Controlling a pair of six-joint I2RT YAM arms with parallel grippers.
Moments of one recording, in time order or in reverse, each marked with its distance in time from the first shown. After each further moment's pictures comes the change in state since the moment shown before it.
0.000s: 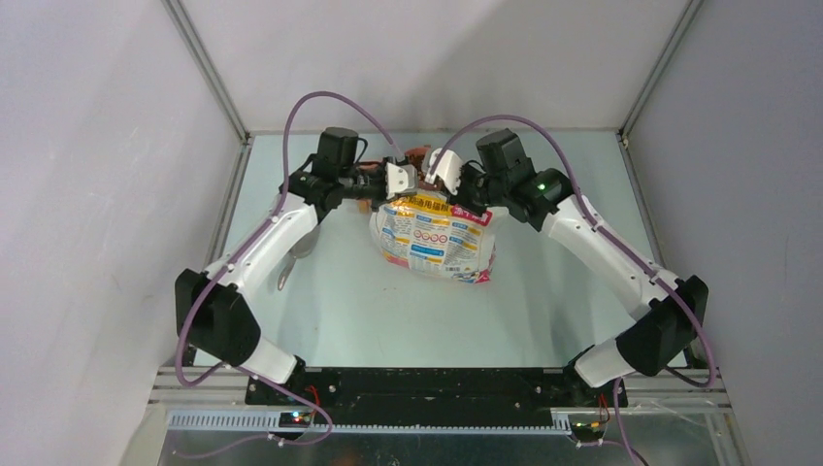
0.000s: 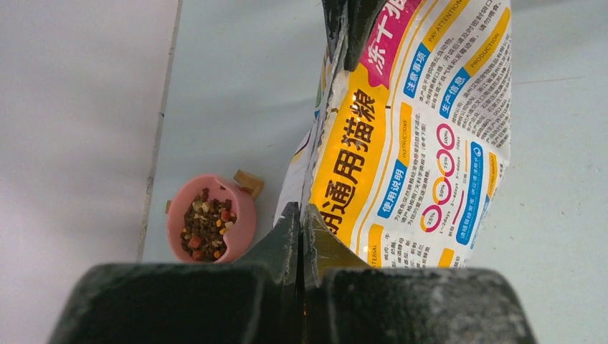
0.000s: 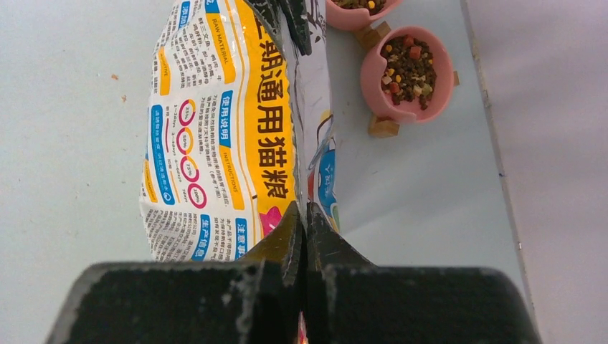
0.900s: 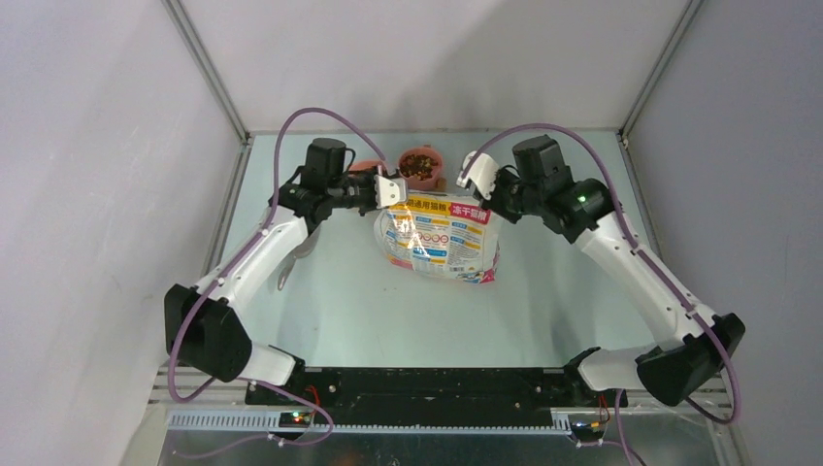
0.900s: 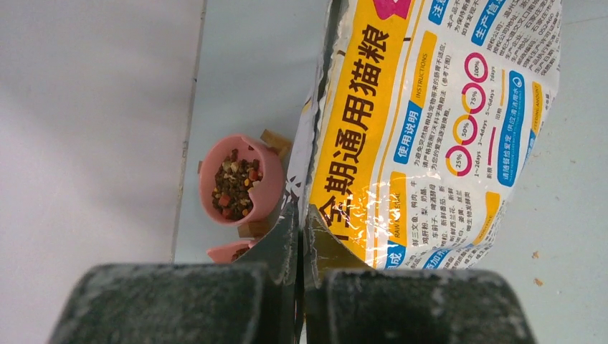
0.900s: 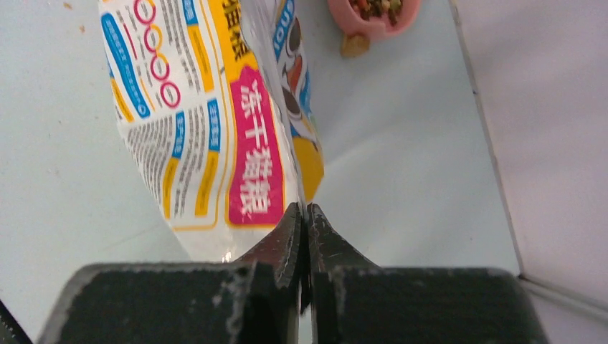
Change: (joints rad) left arm 0.031 -0.093 -0.124 0.054 -0.079 0.103; right arm -0.077 -0.166 -0.079 -0.098 0.065 -0.027
